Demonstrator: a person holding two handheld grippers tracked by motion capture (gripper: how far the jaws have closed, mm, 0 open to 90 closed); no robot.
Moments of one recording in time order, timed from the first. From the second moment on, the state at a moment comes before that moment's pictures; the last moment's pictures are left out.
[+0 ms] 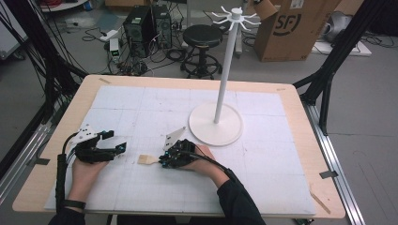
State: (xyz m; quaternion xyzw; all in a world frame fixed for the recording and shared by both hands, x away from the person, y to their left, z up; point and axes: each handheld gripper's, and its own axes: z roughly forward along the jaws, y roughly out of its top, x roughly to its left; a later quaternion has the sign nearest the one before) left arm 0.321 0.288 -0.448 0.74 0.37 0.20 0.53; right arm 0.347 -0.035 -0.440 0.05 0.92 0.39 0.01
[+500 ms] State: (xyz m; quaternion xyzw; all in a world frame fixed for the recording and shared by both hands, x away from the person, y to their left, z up) left arm 0.321 0.288 -0.448 0.74 0.37 0.20 0.53; right arm 0.340 -0.130 -0.402 0.14 0.88 0.46 0.05
